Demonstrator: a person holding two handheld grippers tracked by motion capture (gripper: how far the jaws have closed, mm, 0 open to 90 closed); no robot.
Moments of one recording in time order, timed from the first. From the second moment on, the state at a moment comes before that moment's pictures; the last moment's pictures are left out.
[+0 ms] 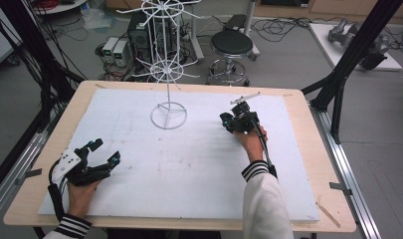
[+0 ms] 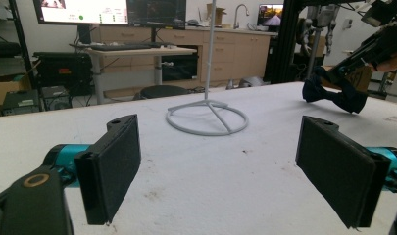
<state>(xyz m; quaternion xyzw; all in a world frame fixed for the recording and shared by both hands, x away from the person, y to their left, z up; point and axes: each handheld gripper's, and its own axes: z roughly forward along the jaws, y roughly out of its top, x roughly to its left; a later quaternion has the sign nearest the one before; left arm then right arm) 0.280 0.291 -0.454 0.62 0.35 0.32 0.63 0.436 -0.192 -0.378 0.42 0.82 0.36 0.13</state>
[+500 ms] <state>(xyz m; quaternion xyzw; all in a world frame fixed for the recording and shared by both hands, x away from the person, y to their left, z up) 0.281 0.291 -0.454 0.62 0.35 0.32 0.63 0.430 -0.197 -0.360 0.40 0.77 0.46 0.19</state>
